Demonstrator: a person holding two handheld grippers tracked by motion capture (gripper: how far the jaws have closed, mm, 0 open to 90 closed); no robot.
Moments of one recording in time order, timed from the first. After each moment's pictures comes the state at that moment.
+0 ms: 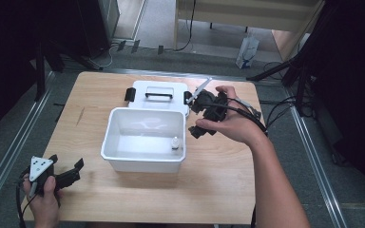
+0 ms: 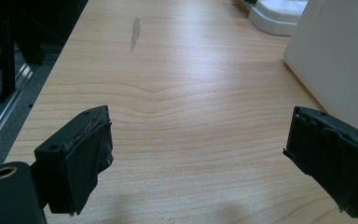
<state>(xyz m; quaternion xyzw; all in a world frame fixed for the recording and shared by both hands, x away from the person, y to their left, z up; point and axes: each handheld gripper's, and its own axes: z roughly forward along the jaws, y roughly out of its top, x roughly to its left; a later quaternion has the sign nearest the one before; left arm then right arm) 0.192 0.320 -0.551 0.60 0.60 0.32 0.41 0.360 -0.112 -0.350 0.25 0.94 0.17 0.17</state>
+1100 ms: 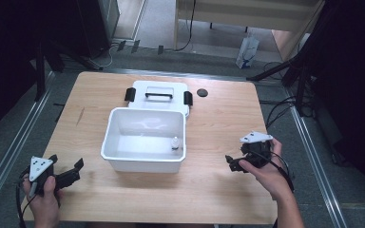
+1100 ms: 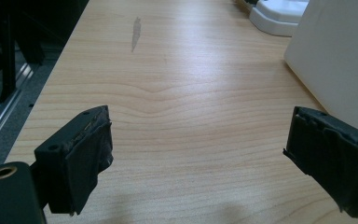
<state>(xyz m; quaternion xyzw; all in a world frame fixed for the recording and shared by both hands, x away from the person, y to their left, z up) 0.192 0.320 -0.551 0.60 0.60 0.32 0.41 0.297 -0.256 -0.473 0.42 0.84 0.28 0.22</state>
